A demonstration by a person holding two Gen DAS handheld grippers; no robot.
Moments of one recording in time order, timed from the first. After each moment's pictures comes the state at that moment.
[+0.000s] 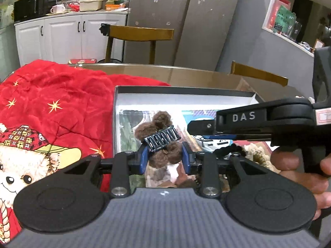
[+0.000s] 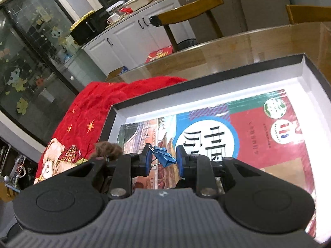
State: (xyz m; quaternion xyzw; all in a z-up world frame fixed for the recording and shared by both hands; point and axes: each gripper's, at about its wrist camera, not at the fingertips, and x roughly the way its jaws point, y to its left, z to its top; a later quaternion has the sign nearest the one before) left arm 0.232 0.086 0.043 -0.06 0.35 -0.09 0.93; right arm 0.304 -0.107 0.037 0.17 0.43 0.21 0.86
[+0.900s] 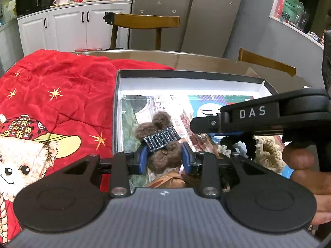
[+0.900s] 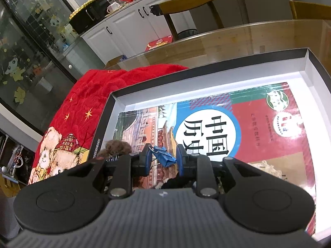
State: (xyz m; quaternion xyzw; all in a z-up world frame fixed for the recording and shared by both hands) left arm 0.236 0.079 0.032 -0.05 0.38 -0.07 0.92; right arm 0.306 -0.102 0.035 0.14 0.46 0.21 0.85
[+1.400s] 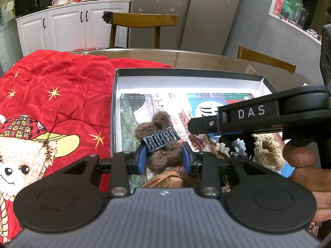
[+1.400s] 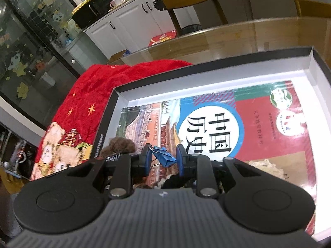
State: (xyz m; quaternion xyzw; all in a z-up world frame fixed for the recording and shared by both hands) left arm 0.236 0.079 0.032 -0.05 0.39 -0.07 0.92; right arm 0.308 -0.103 0.034 0.15 0.47 0.22 0.84
